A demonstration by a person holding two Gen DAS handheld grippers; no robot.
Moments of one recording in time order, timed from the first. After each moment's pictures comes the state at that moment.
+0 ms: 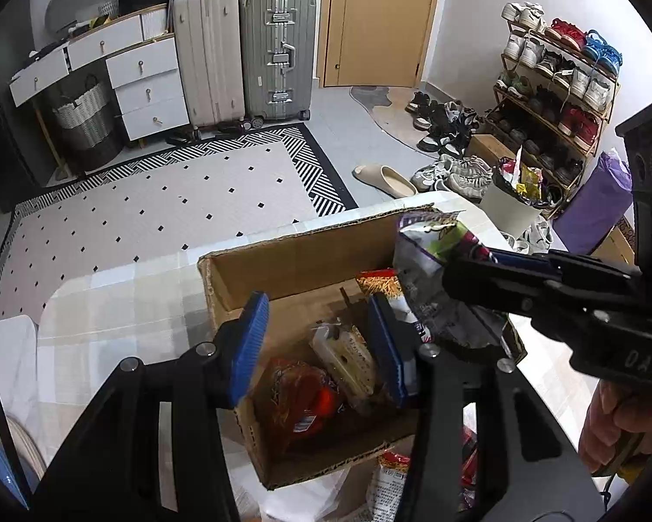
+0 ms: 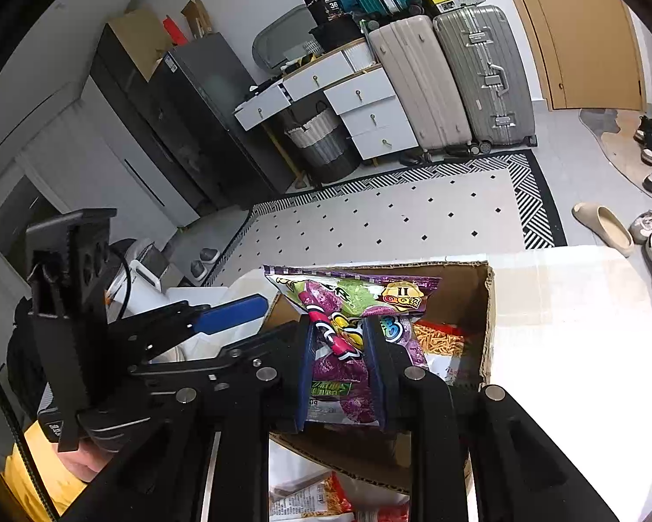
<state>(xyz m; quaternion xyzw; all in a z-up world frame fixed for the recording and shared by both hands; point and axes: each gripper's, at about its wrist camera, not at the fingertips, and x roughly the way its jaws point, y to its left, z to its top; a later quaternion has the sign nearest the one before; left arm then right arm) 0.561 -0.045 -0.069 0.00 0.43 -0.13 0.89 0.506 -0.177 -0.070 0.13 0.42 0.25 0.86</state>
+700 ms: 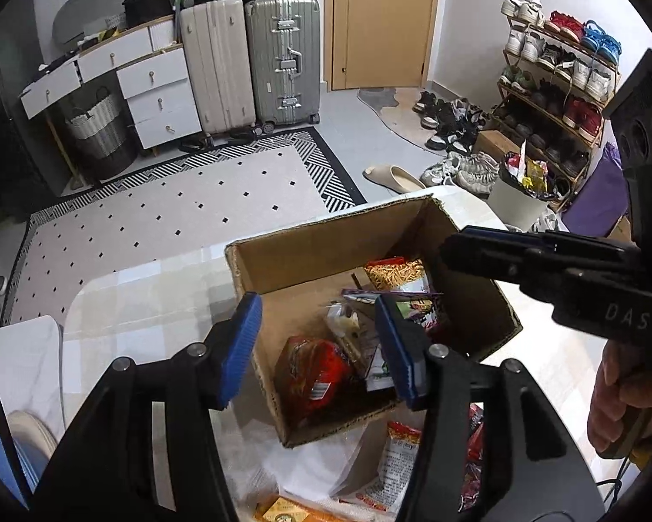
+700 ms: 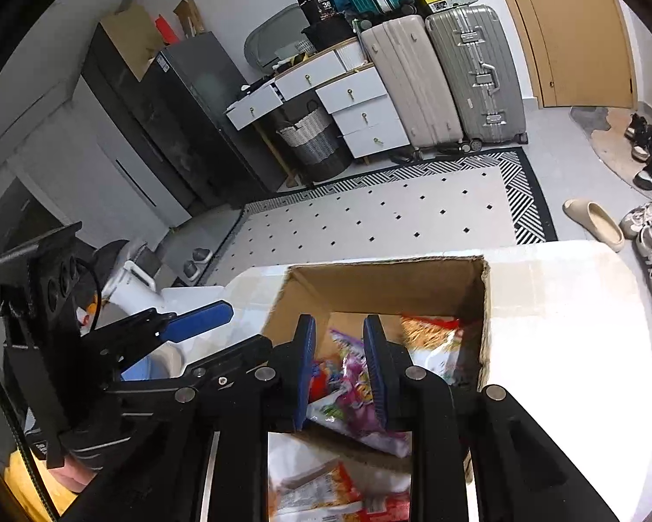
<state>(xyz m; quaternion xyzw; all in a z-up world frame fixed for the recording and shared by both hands) 0.513 -0.033 -0.043 0.02 0.42 -0.12 0.90 0.485 -0.177 -0.055 0.13 0.42 0.23 0.87</state>
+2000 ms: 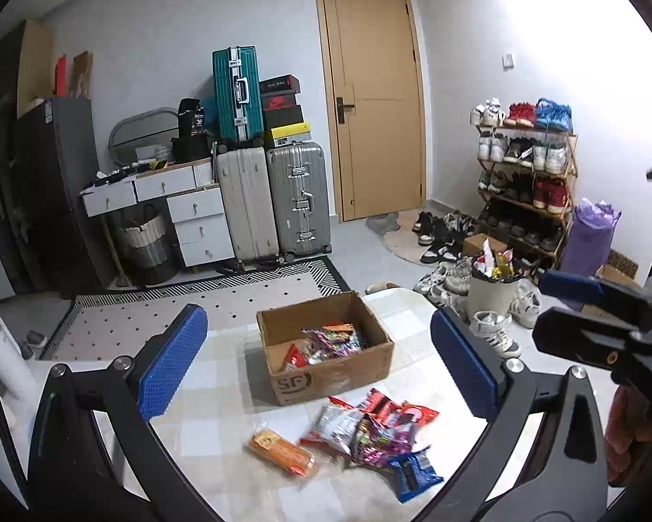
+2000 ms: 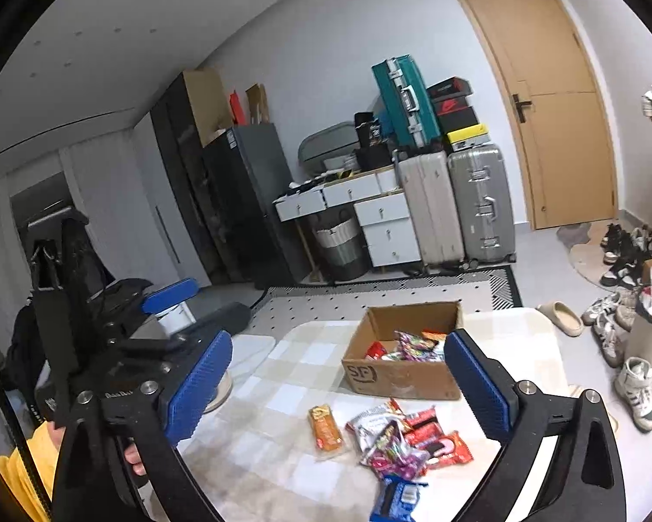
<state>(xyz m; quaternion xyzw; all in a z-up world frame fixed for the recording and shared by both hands) 0.129 -0.050 0.187 0.03 0.20 -0.09 0.98 0.146 -0.219 0.090 0.08 0.21 0.23 0.95</state>
